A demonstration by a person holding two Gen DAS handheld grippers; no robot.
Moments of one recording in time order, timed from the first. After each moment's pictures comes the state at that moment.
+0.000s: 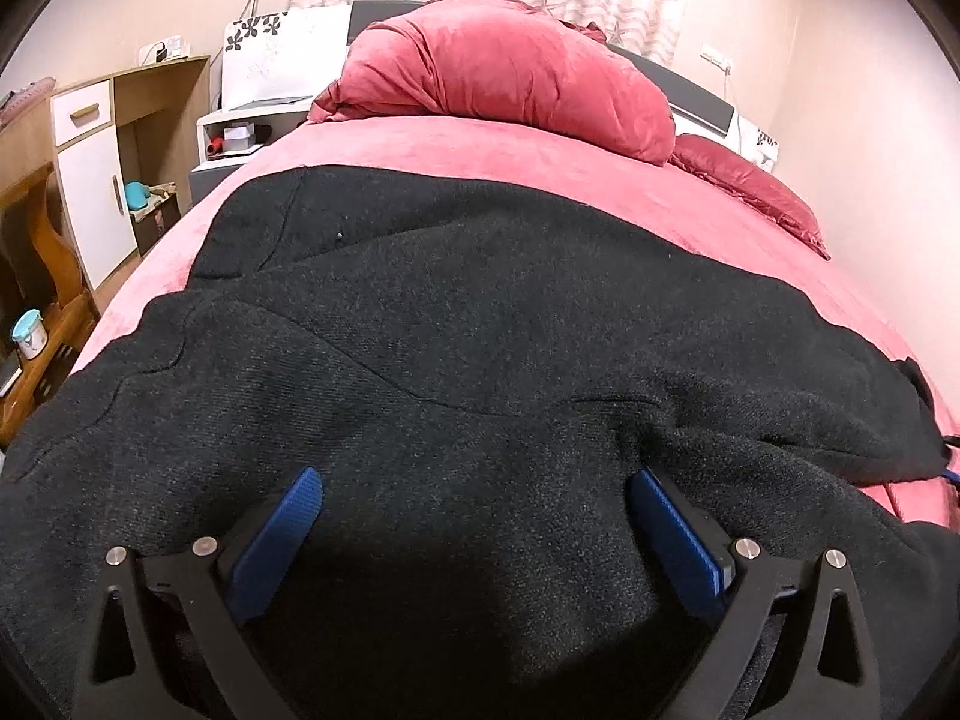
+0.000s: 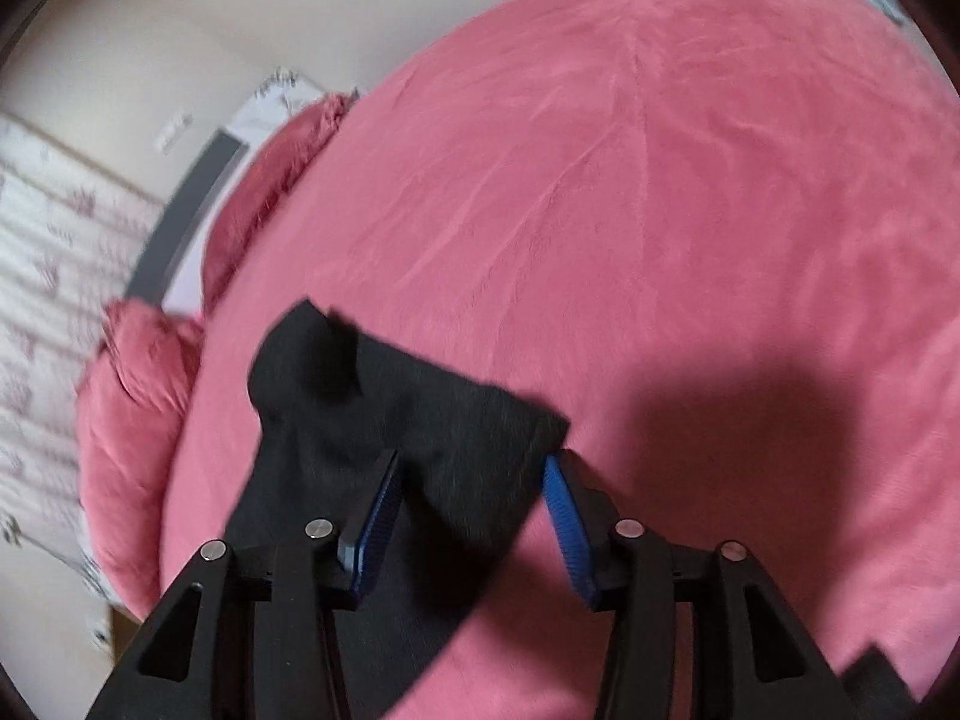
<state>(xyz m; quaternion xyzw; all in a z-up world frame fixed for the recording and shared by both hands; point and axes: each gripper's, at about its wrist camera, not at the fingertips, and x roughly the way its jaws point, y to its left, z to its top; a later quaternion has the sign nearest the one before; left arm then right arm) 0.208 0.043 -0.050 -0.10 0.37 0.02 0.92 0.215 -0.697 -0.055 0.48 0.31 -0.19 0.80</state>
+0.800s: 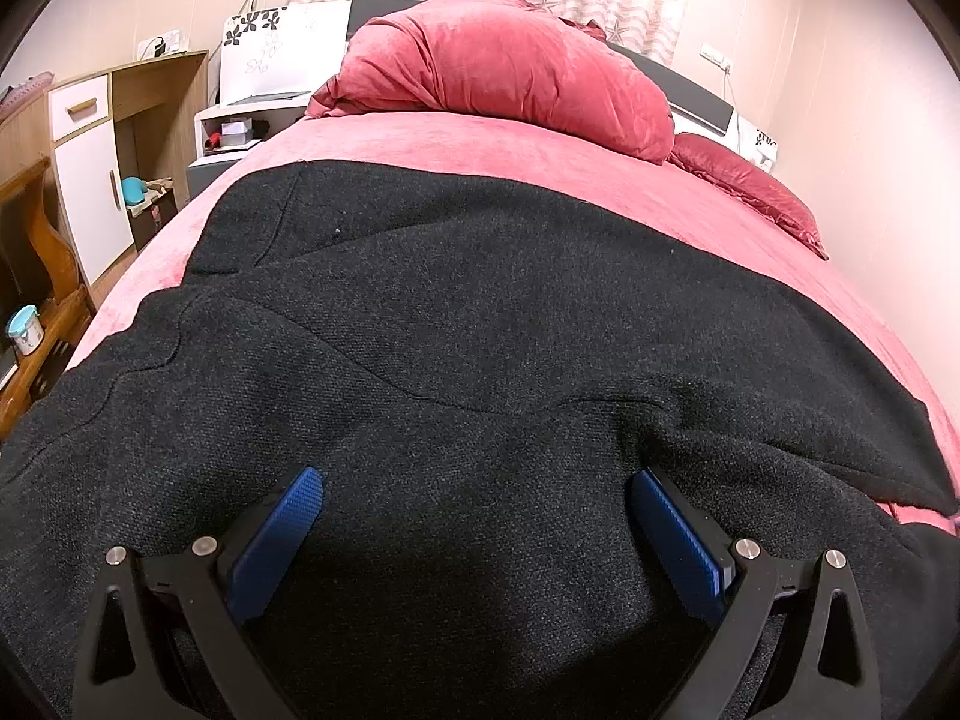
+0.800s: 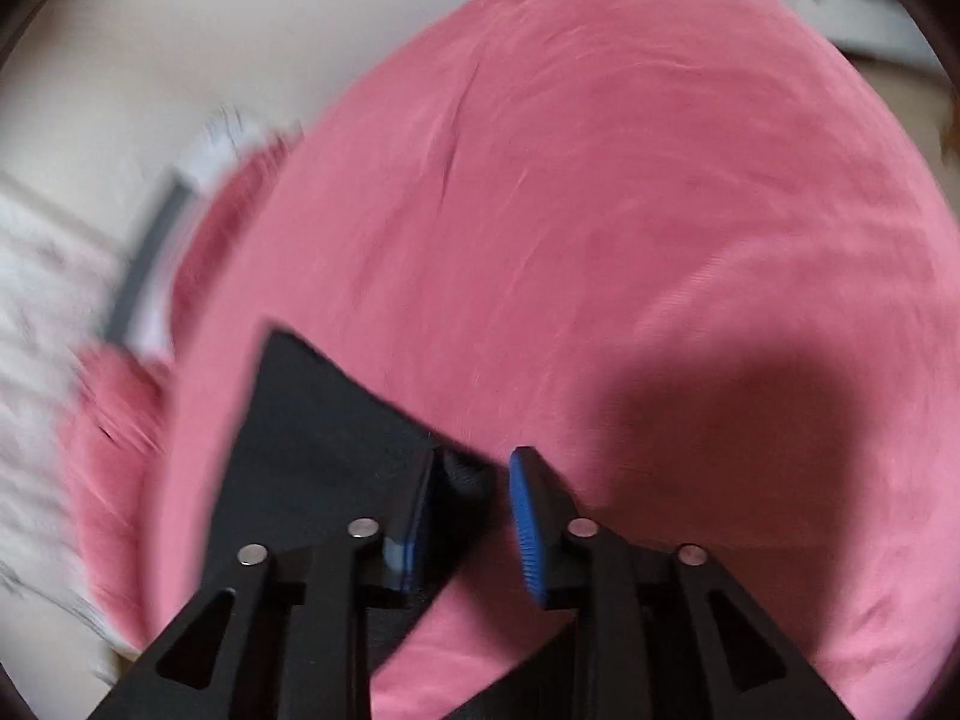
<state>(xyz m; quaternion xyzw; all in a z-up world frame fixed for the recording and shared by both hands) 0.212 0.048 -0.052 -0.11 0.37 0.01 0.92 0.118 -0.722 -0.055 0.51 0.28 -0.24 0.77</state>
